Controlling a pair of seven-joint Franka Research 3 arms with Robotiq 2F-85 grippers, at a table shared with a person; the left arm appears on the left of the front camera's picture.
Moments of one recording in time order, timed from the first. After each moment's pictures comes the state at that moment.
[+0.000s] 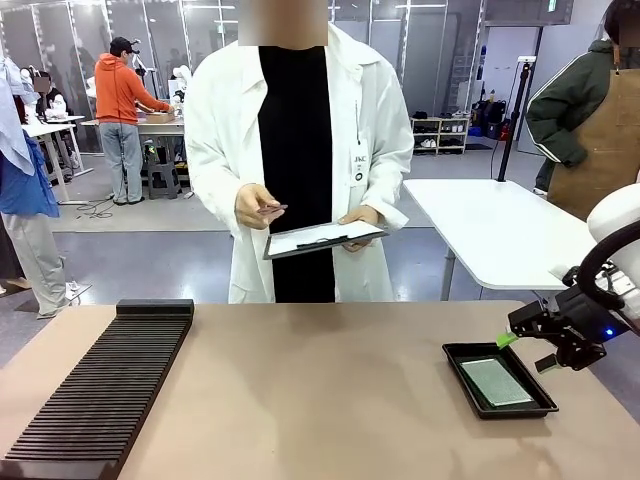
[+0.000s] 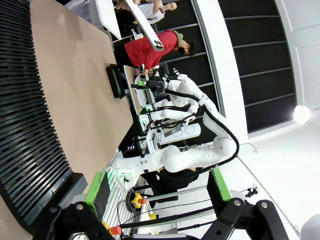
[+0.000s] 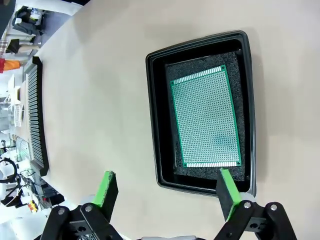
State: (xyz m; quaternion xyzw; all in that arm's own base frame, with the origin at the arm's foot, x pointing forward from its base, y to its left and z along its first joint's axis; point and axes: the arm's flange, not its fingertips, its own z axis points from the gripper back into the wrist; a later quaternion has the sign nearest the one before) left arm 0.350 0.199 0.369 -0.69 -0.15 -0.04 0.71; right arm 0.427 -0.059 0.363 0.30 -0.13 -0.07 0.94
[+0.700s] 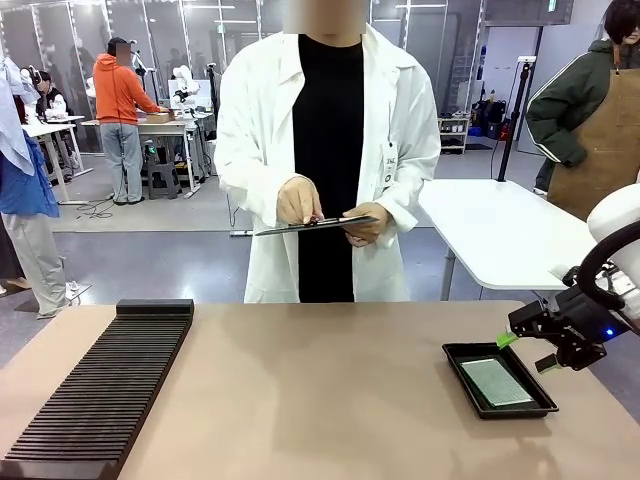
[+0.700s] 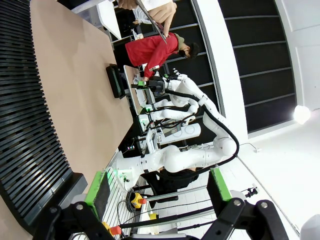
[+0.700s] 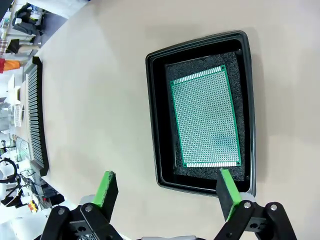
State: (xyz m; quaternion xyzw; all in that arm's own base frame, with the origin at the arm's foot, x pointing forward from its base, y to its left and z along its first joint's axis) left arm 0.350 0.199 0.369 -0.69 -0.15 -0.04 0.71; right arm 0.427 -0.059 0.363 0.30 -0.13 -0.07 0.94
